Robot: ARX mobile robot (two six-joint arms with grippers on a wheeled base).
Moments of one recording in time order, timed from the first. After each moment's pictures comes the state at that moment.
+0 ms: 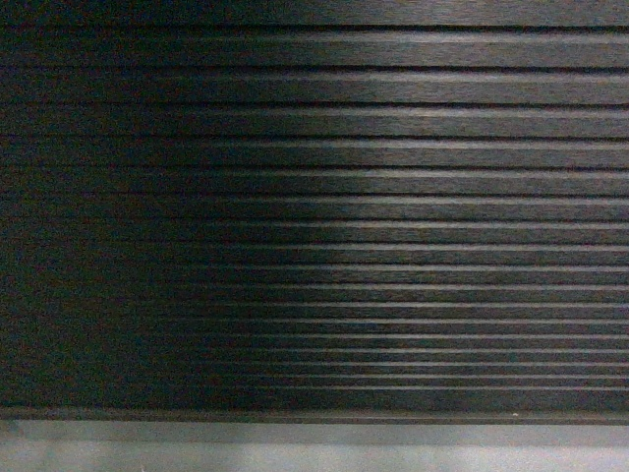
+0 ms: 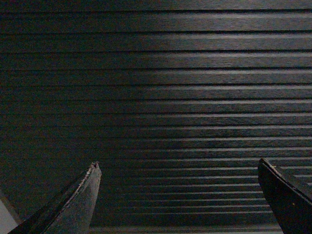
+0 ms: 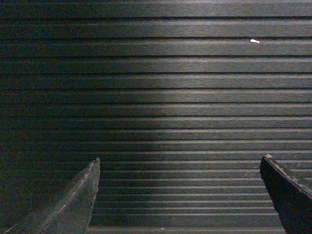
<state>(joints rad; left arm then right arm) 0.00 0.01 0.01 0.00 0.00 -0.01 0.00 0.01 0.01 0.00 0.00 0.00</state>
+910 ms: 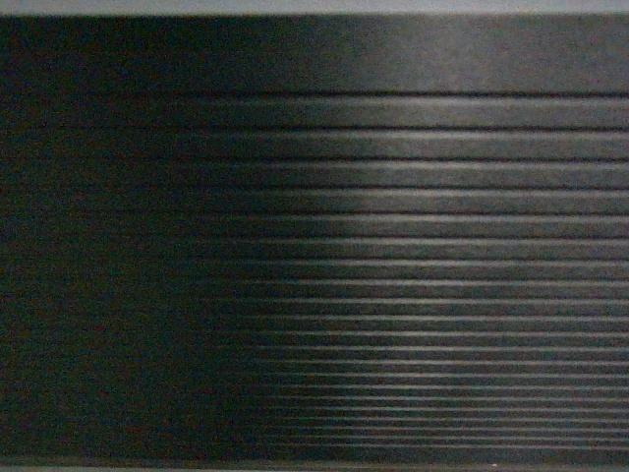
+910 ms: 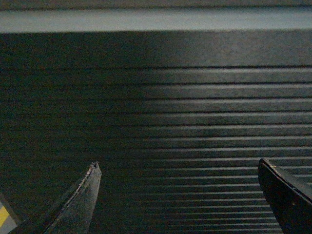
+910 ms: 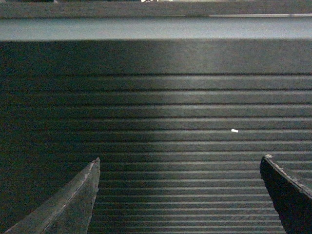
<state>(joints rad) 0.00 0.01 0.01 0.00 0.00 -0.01 0.00 0.01 0.01 0.00 0.00 0.00</state>
